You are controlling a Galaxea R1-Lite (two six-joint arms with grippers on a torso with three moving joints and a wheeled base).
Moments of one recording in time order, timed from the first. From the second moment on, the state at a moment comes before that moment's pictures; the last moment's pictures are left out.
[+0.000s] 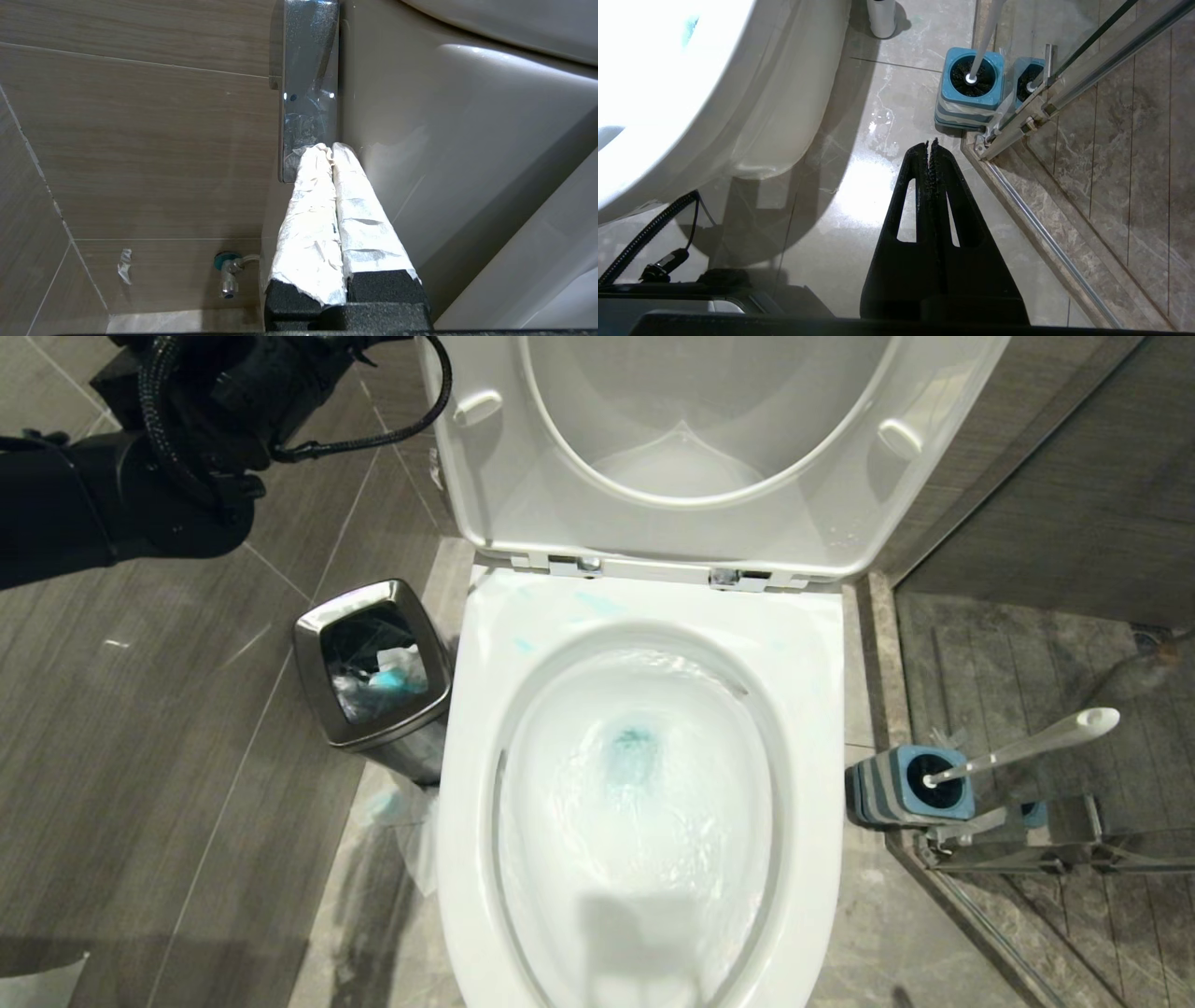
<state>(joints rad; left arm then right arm) -0.34 1.98 -1.97 -0.62 -0.11 -0.03 0.00 0.00 0.00 0.00 -0.01 0.04</state>
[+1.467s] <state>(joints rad) -0.26 1.61 -1.97 -0.50 -0.12 0.00 0.00 0.00 0.00 0.00 -0.01 0.04</state>
